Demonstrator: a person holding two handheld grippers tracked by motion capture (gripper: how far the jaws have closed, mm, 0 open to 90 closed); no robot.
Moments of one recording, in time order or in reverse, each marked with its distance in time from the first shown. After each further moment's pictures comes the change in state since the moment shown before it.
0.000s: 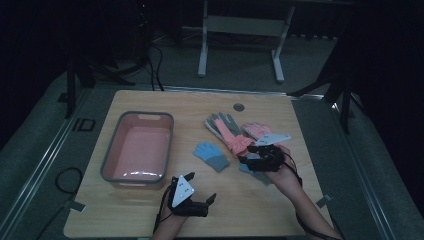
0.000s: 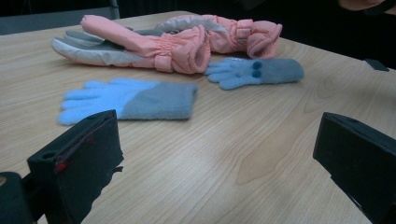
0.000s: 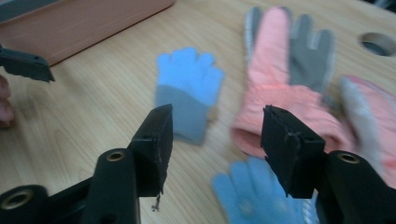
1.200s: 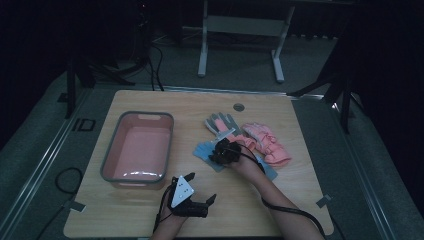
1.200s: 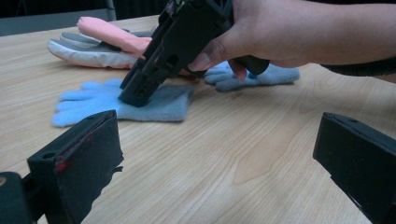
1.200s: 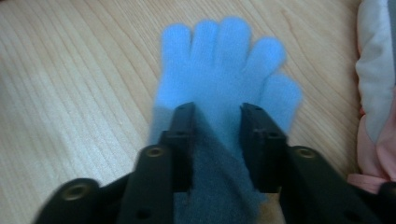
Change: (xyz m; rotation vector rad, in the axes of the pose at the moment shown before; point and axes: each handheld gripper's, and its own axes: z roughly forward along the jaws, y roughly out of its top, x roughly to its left) left arm 0.000 0.000 -0.001 -0.005 -0.014 -0.001; right arm 0.015 0.022 0.136 0.221 0.068 -0.129
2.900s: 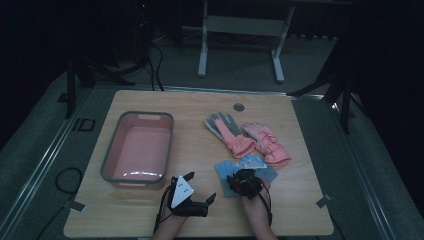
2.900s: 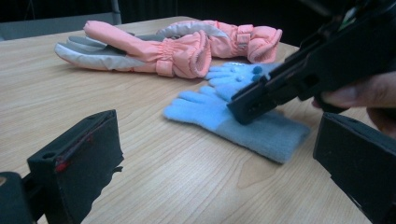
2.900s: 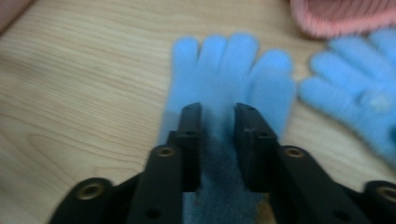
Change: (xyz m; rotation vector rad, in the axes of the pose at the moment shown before) left arm 0.000 0.000 0.000 -0.013 0.016 0.000; right arm 0.074 -0.081 -0.064 -0.125 -0.237 0.512
